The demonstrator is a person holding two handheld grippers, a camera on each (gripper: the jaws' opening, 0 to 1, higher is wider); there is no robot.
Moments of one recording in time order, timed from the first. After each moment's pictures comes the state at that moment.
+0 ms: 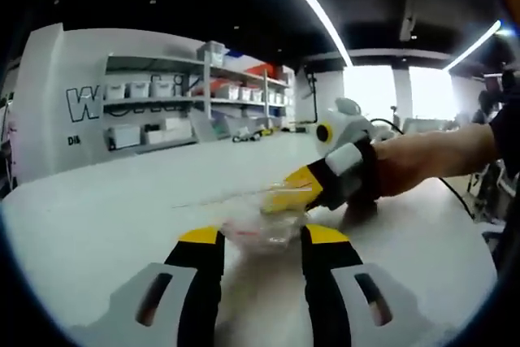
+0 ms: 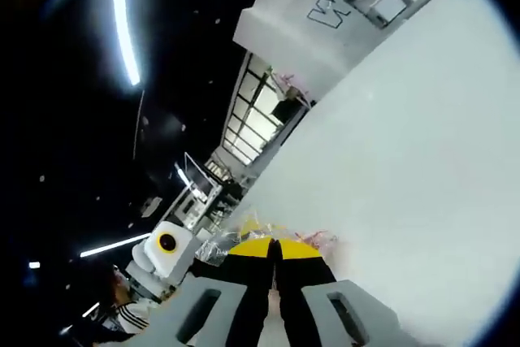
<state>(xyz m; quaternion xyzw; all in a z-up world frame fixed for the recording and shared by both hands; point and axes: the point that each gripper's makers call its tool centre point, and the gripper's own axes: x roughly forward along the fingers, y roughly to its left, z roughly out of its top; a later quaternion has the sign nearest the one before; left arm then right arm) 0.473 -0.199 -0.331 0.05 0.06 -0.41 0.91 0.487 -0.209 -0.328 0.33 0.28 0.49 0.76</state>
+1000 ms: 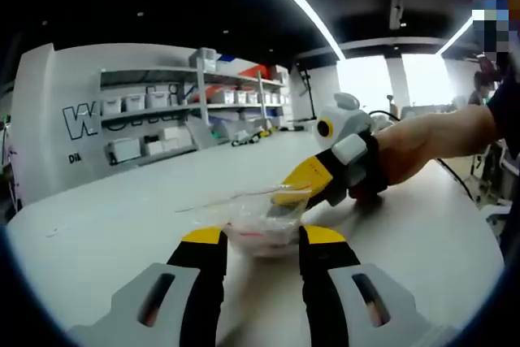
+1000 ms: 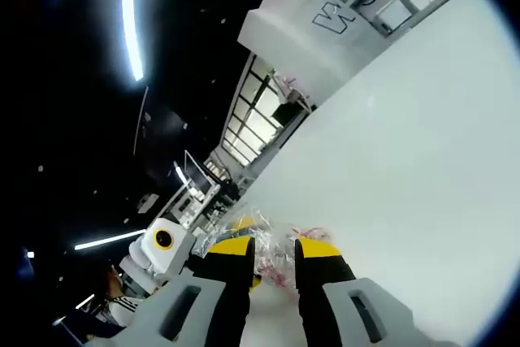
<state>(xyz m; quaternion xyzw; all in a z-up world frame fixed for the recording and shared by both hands) 0.472 -0.199 -0.329 0.09 0.04 -0.40 0.91 0.482 -0.222 -0.327 0.31 0.26 0.49 0.77</state>
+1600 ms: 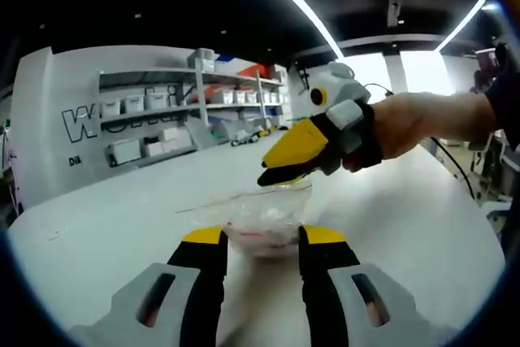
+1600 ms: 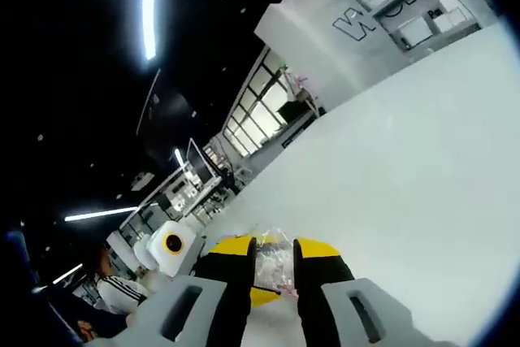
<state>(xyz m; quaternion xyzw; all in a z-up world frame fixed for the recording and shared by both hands) 0.470 -0.200 -0.329 0.09 0.04 -0.40 0.91 0.484 -0.219 -0.295 0.25 0.25 0.51 0.79</state>
